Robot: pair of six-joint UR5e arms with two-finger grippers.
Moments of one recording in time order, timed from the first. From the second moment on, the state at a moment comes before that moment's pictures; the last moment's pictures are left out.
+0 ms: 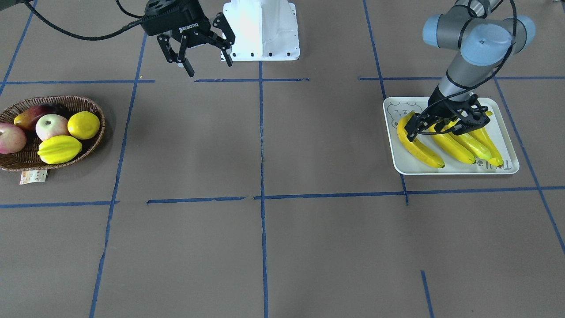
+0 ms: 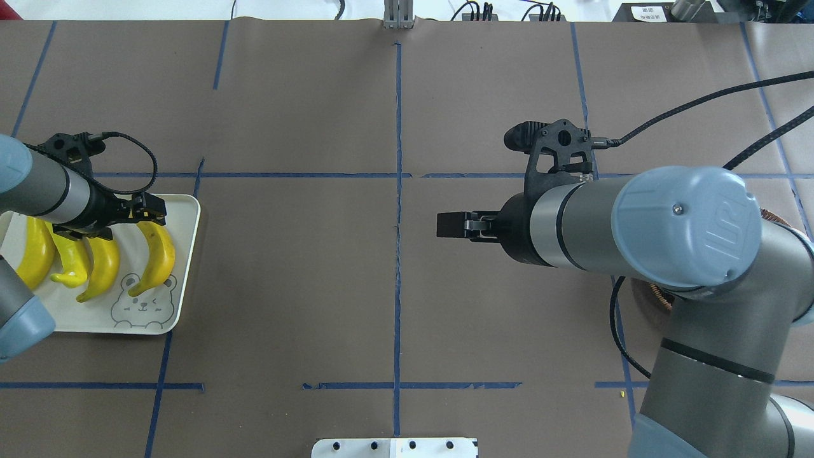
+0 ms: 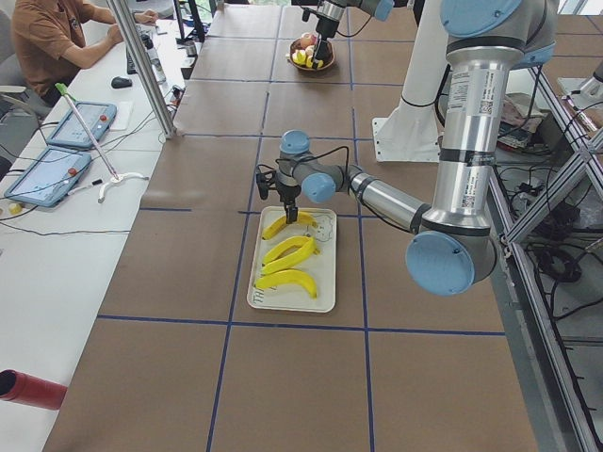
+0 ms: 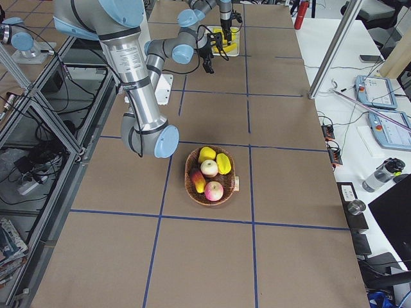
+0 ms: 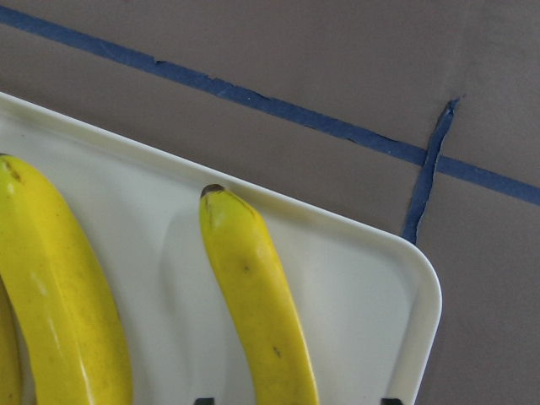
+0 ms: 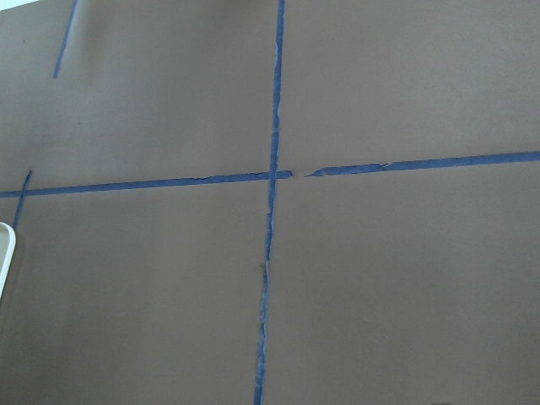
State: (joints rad) left arm -0.81 -1.63 -1.86 -1.93 -1.99 -1.27; right arm 0.49 -1.14 2.23 -1.56 1.65 1.29
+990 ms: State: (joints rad) left arm -1.37 -1.56 -1.88 -1.63 -2.25 -0.34; right arm 1.01 -1.40 2.15 -1.68 2.04 0.55
